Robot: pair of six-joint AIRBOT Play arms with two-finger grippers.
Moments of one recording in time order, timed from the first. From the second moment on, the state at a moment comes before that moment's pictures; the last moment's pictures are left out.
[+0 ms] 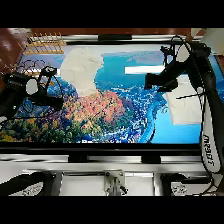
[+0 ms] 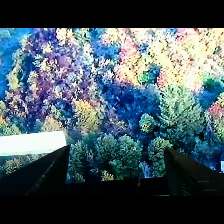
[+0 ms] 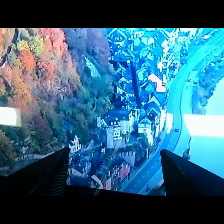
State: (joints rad) left arm -0.27 -1.26 1.26 1.74 -1.33 -1.60; right arm 0.17 -1.56 1.74 -1.39 1.51 1.75
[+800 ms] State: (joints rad) left arm -0.27 -1.36 1.26 1.65 -1.28 -1.68; right arm 0.17 -1.56 1.74 -1.39 1.49 1.61
